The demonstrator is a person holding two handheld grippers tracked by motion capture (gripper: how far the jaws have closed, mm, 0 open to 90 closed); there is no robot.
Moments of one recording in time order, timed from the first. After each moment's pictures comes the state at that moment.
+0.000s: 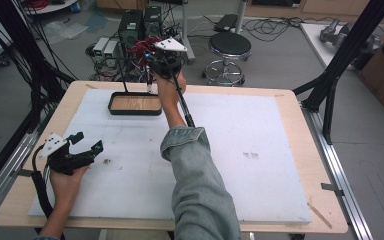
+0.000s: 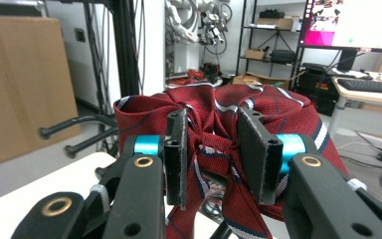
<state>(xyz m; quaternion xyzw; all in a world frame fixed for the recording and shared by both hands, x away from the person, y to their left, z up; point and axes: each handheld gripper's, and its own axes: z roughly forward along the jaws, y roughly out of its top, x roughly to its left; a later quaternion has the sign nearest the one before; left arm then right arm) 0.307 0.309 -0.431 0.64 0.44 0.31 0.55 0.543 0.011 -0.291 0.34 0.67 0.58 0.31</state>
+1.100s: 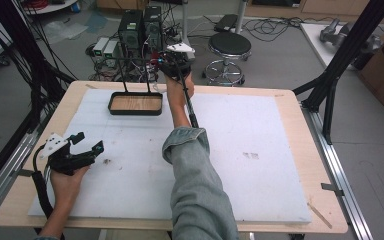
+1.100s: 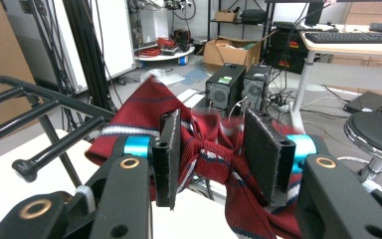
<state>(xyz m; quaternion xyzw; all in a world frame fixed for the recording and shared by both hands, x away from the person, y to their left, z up) 0.307 0.308 -0.431 0.64 0.44 0.30 0.55 0.566 -0.012 -0.319 0.41 0.68 0.53 0.31</state>
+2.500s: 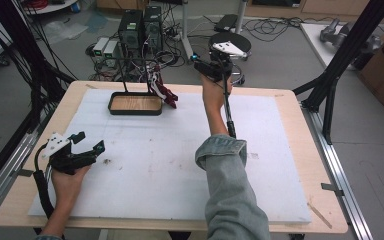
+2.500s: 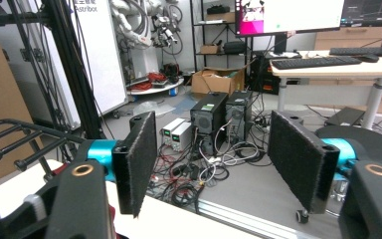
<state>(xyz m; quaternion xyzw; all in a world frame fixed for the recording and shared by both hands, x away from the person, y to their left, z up) 0.309 0.305 -0.431 0.64 0.44 0.31 0.55 0.522 -0.130 -0.286 0.42 0.62 0.58 0.32</state>
